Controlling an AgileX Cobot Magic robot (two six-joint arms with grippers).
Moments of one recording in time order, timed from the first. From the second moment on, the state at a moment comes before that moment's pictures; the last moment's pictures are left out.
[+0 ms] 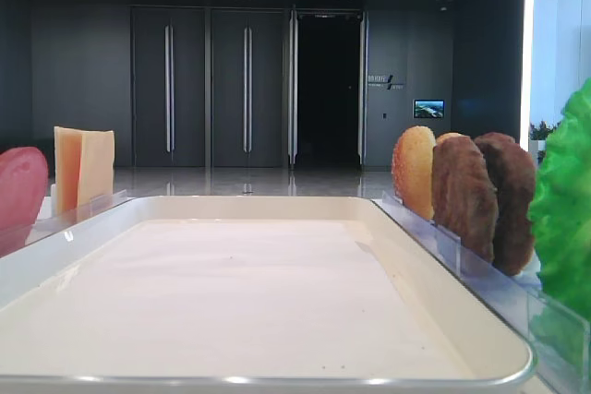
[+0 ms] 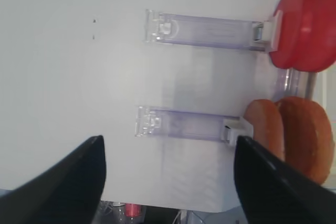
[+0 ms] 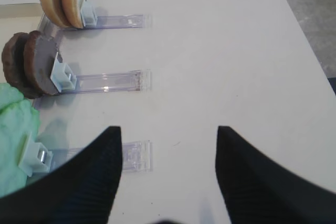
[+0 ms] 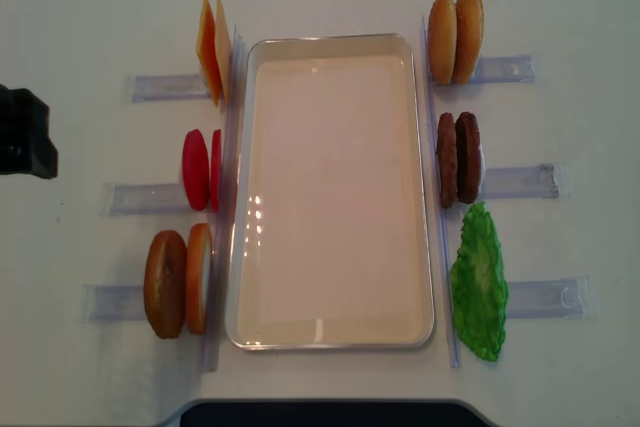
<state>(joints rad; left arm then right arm) -0.05 1.13 -1.04 0.12 1.24 -0.18 0.18 -0.01 -0.50 -0.11 1.14 0.15</state>
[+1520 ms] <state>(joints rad) -0.73 1.42 -1.04 0.14 1.22 -0.79 0.19 -0.01 -0.50 -0.11 1.14 0.15</state>
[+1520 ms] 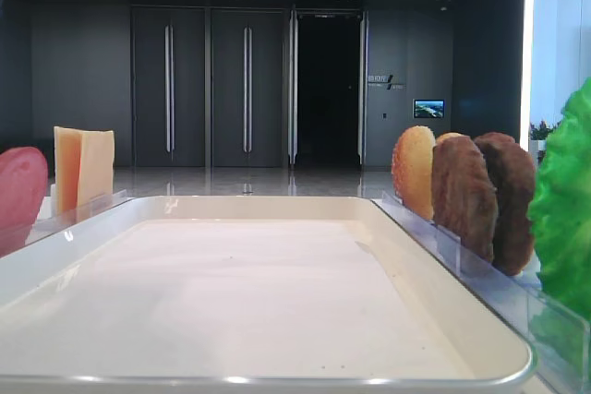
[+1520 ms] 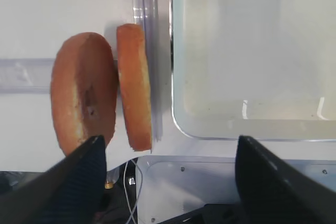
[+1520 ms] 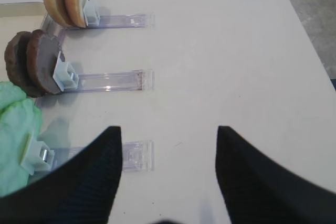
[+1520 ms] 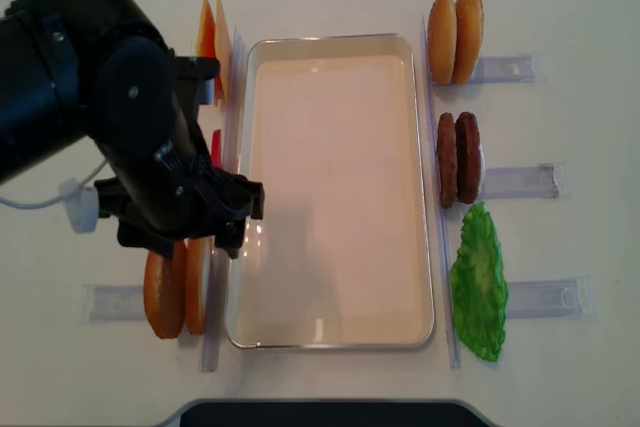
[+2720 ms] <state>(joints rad) -0.70 1.41 -0.94 0.15 1.22 -0.79 0.19 -0.01 -0.50 -0.11 1.14 0.15</state>
